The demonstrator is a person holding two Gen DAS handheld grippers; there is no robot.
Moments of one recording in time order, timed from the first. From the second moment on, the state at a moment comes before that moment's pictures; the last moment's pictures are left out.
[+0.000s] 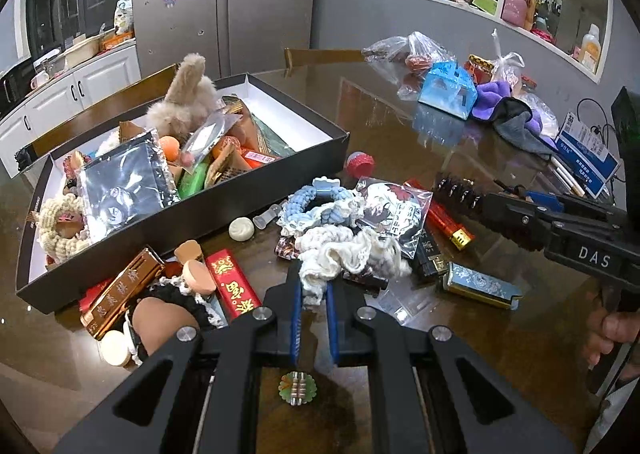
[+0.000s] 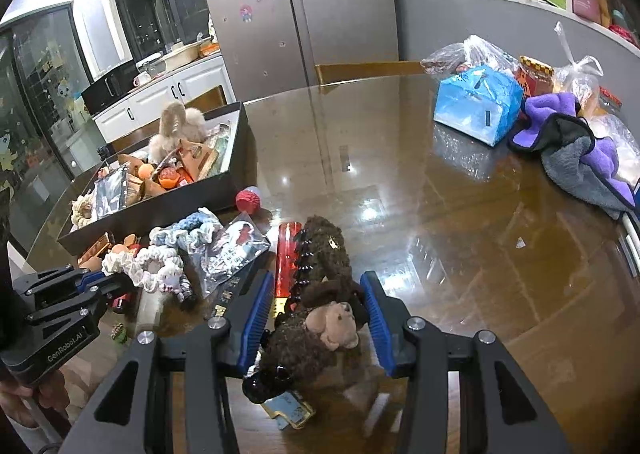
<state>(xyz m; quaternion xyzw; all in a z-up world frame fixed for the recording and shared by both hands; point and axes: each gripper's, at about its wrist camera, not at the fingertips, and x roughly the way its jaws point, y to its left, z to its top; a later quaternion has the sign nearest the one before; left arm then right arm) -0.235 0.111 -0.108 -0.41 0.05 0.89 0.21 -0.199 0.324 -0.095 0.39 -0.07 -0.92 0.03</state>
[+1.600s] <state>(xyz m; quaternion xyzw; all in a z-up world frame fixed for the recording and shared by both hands) -0.231 0.111 -0.102 -0.41 0.04 0.89 0.21 -0.199 0.317 -0.109 0.42 -0.02 -0.91 0.02</state>
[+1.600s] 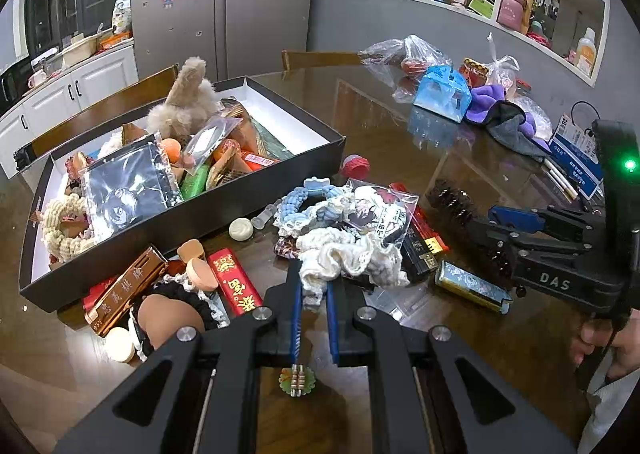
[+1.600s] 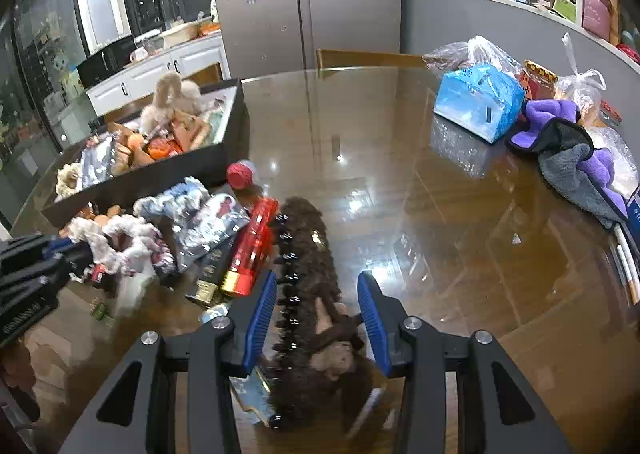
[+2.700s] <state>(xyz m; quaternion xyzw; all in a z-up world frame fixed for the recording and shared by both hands) -0.228 0.093 -0.086 -0.39 0.03 0.90 0.18 -0.203 0.298 -0.096 0.42 -0.01 -0.91 0.02</state>
